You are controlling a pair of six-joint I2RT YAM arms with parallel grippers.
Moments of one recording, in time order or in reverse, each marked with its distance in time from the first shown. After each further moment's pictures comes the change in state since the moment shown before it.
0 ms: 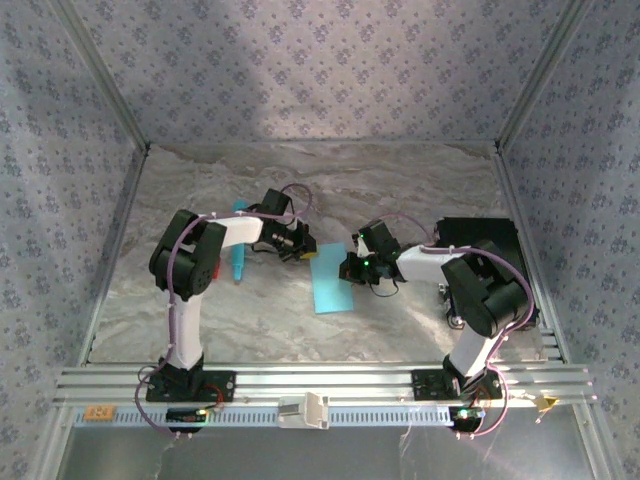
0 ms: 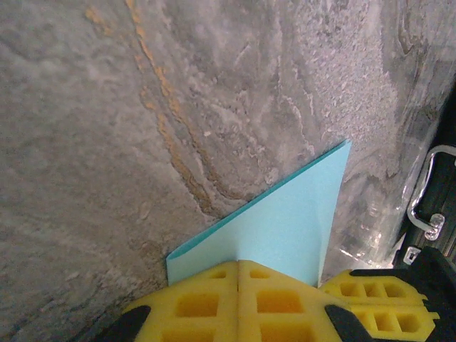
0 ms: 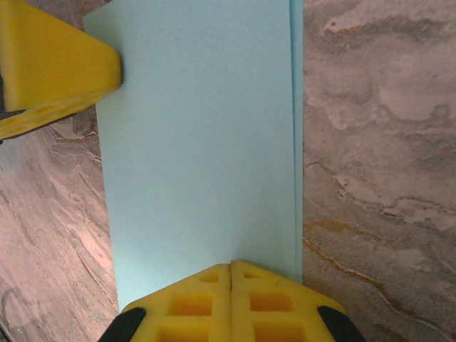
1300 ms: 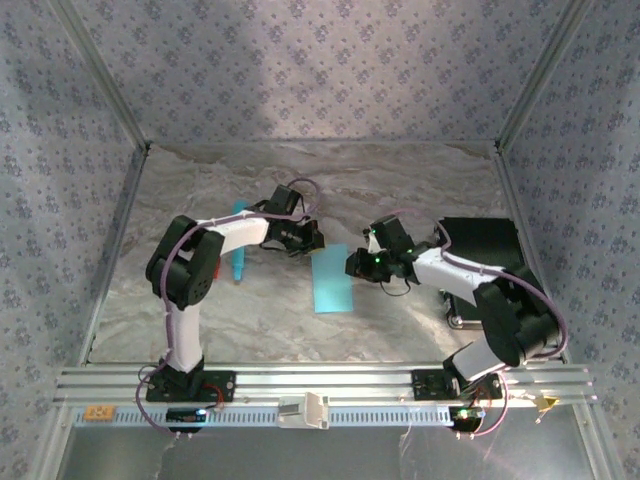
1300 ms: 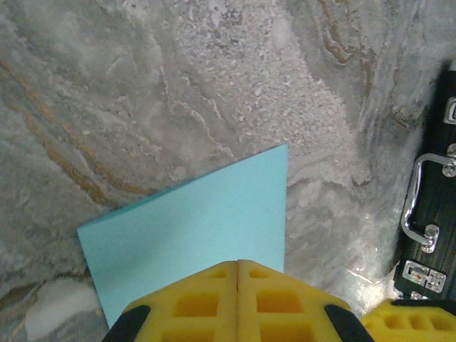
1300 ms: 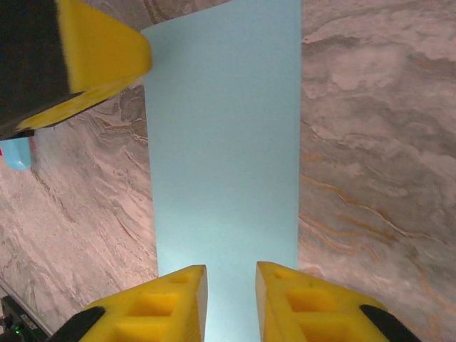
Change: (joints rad) left arm -0.077 -0.062 0.030 -0.011 -0.111 -0.037; right arm -0.021 -0.223 -0.013 -0.173 0.018 0.004
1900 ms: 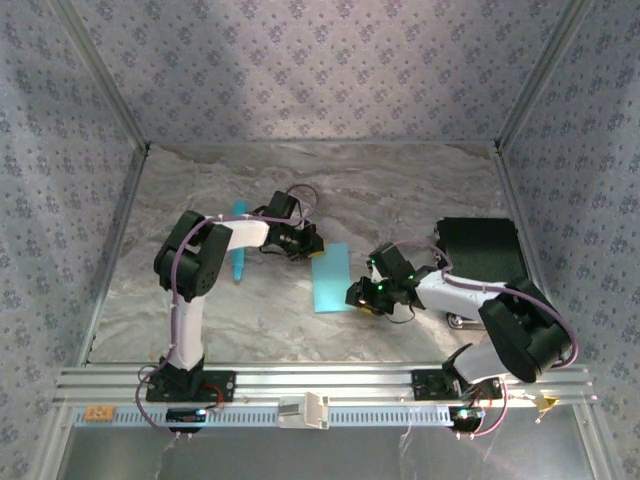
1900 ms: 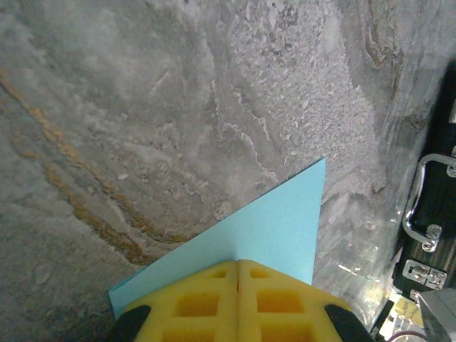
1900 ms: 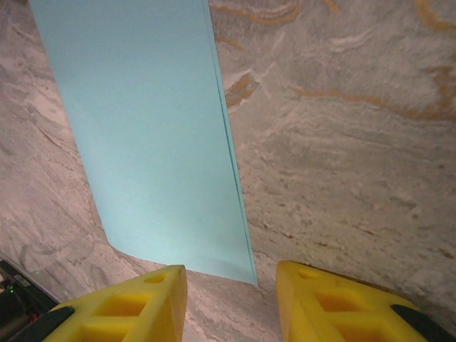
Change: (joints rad) left arm 0.033 0.075 -0.046 0.131 0.086 -0.001; right arm 0.097 -0.078 -0.200 0.027 -0.033 0.197
